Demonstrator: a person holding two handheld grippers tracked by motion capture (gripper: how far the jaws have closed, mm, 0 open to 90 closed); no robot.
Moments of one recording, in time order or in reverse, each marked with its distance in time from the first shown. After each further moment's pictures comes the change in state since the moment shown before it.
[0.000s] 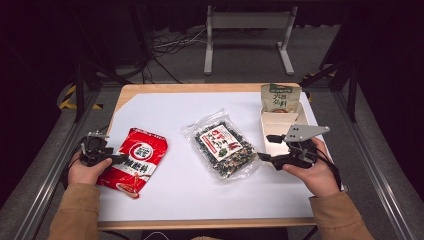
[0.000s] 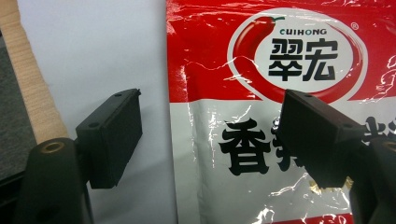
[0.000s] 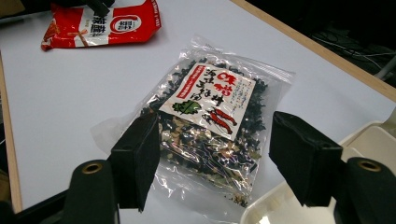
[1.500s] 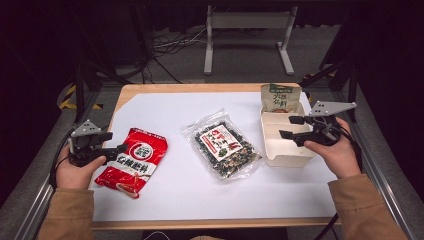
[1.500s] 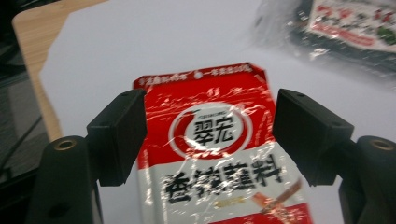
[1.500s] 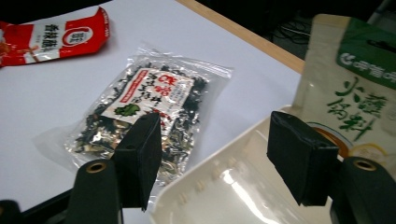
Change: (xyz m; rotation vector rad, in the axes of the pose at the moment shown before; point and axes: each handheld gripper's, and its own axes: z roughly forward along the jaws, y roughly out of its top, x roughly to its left) left arm -0.050 0.020 -0.074 -0.229 0.051 0.192; right arm -0.063 0.007 -0.035 0.009 -0.079 0.084
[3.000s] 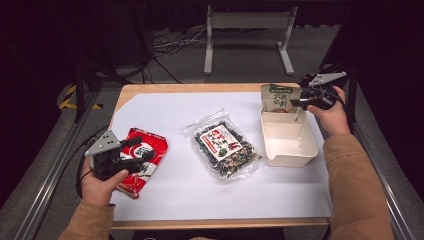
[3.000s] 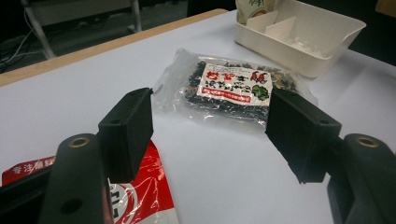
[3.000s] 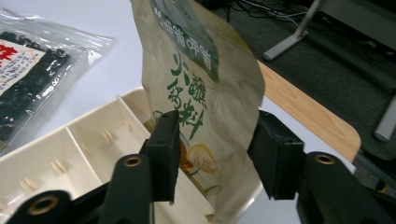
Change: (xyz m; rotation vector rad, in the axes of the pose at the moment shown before) left arm -0.080 0.014 -0.008 -0.272 -0.250 0.076; right arm -0.145 -0.007 0.053 0.119 -0.146 -0.018
